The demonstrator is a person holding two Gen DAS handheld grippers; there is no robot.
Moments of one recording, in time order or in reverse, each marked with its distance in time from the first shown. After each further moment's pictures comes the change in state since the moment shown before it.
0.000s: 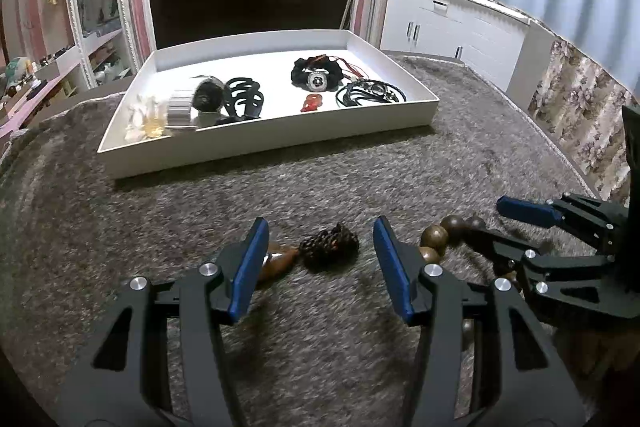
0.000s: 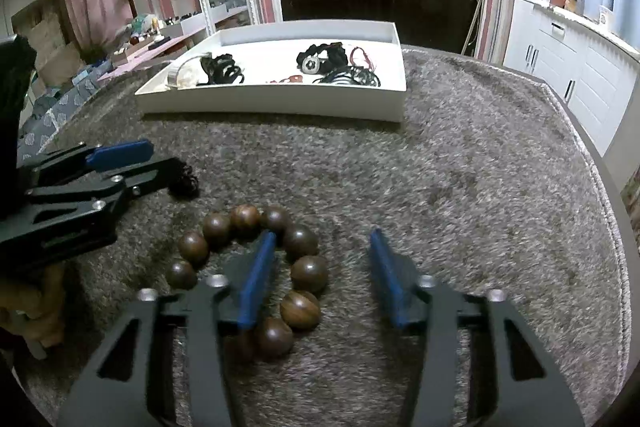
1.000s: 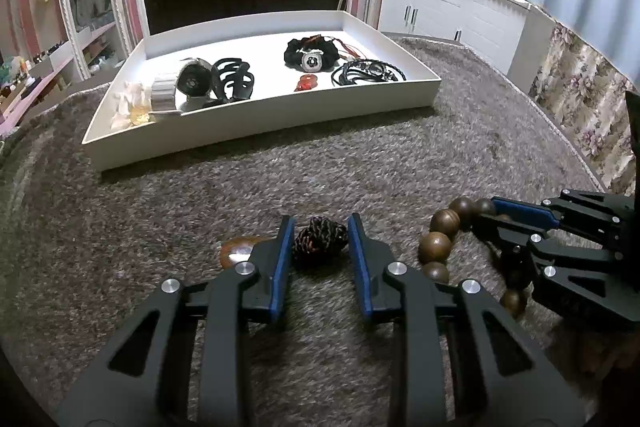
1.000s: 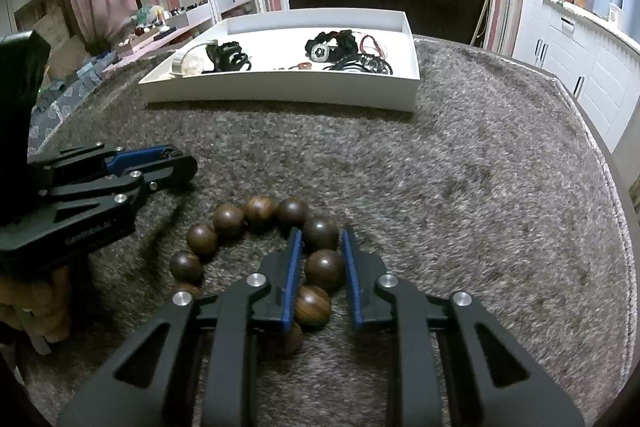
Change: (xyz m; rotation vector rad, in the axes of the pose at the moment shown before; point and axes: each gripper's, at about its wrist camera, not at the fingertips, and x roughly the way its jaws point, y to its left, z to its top) left arm 0.016 -0.008 -0.001 0.014 0.045 0.001; right arm 0.004 0.006 -0.002 -0.006 0.024 0.022
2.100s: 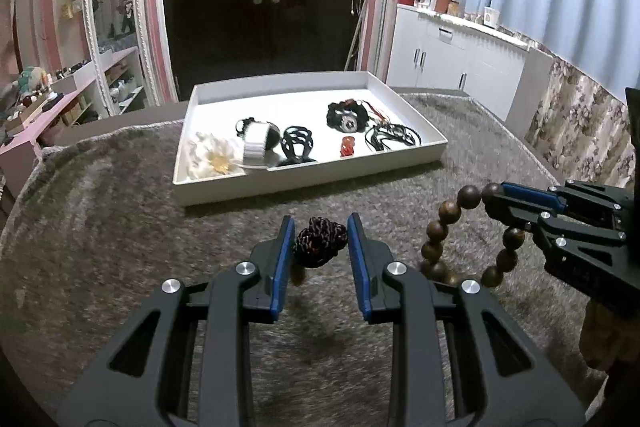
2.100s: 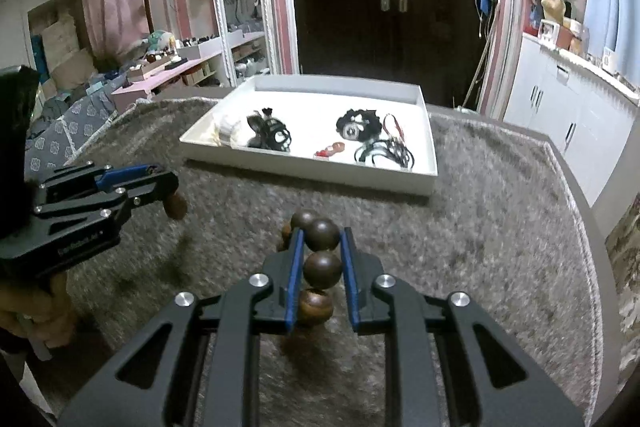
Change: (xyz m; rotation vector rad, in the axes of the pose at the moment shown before) left arm -0.091 0.048 0.008 -0.027 -0.139 0.025; right arm -0.061 0.046 0.039 -0.044 -0.148 -0.022
